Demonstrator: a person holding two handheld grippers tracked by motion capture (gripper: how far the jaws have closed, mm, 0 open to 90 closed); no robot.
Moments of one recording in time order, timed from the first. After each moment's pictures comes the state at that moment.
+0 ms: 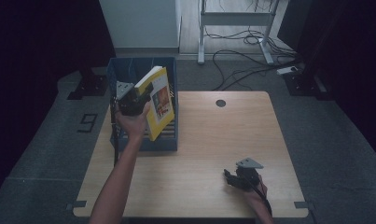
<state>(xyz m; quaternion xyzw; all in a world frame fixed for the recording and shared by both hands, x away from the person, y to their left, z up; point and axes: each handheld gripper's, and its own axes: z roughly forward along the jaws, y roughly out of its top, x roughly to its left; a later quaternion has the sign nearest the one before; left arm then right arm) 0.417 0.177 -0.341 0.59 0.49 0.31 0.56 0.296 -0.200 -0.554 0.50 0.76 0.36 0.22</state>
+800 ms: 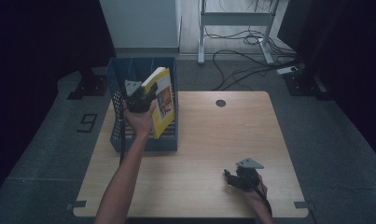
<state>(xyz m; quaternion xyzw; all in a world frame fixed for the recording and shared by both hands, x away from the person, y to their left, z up) 0.443 0.163 -0.359 0.59 0.50 0.32 0.54 0.295 -0.201 -0.554 0.50 0.76 0.36 0.22</state>
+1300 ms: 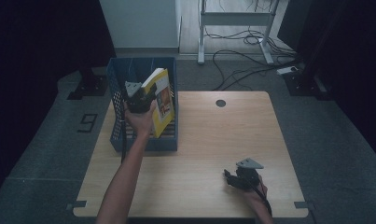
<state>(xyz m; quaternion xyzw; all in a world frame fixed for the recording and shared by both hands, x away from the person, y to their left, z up) 0.451 0.166 -0.371 0.58 0.51 0.33 0.54 0.295 -0.200 -0.554 0.50 0.76 0.36 0.22</state>
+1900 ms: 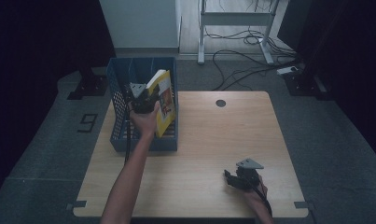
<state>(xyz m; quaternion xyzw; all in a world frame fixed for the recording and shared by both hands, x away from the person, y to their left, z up) 0.462 0.155 -0.387 0.58 0.52 0.33 0.53 0.294 -0.201 -0.554 0.50 0.76 0.36 0.22</state>
